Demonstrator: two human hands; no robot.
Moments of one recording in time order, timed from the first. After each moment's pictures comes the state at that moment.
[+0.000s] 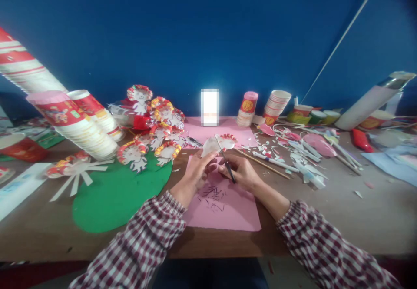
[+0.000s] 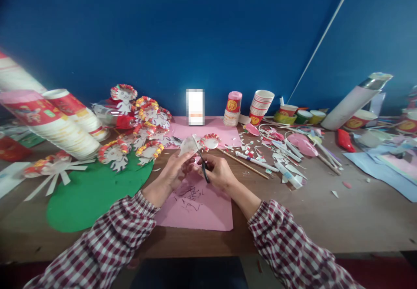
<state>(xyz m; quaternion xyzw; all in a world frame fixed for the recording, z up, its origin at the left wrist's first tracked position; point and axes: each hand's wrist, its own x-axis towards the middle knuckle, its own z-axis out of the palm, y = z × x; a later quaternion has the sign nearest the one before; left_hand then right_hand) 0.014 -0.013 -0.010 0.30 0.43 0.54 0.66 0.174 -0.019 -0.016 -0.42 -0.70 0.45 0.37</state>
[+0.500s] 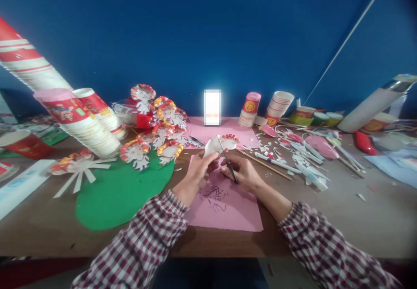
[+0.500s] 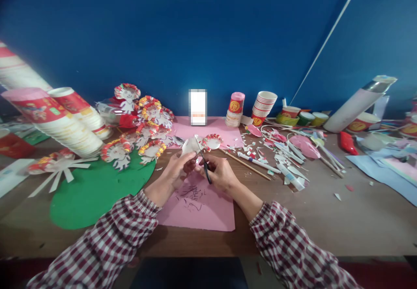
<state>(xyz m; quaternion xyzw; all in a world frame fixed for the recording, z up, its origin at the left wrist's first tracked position) 0.014 -0.017 -0.006 0.30 0.48 0.52 0.65 0.173 -0.020 -0.016 -0.41 -0.71 0.44 0.37</state>
